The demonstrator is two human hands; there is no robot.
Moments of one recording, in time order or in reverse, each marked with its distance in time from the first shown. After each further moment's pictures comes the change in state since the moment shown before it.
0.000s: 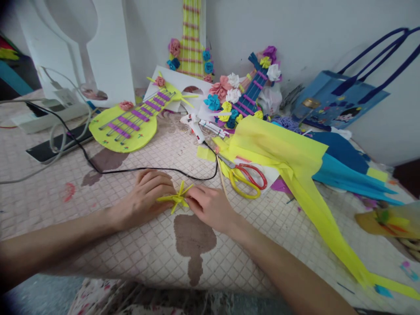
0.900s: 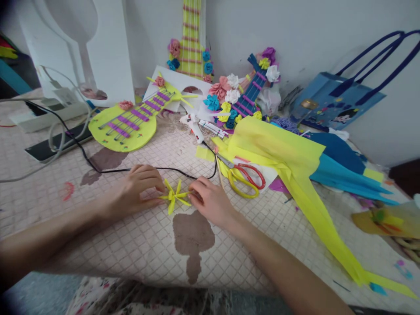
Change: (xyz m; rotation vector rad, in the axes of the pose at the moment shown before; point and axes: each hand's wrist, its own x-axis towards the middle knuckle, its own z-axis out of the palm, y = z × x) left_hand 0.001 -0.020 -0.020 -0.108 -0.124 -0.057; right_hand 0.003 0.007 -0.002 0.023 -0.026 0.153
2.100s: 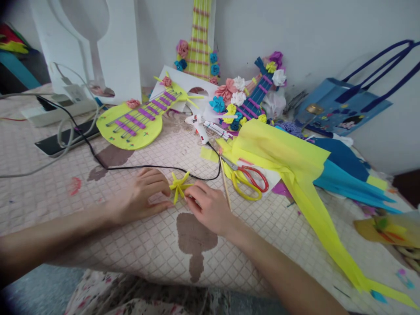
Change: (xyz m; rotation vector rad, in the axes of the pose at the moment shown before) left_hand -0.002 0.018 0.005 0.045 0.050 -0.006; right_hand -0.002 -0.017 0.004 0.004 0.097 -0.142
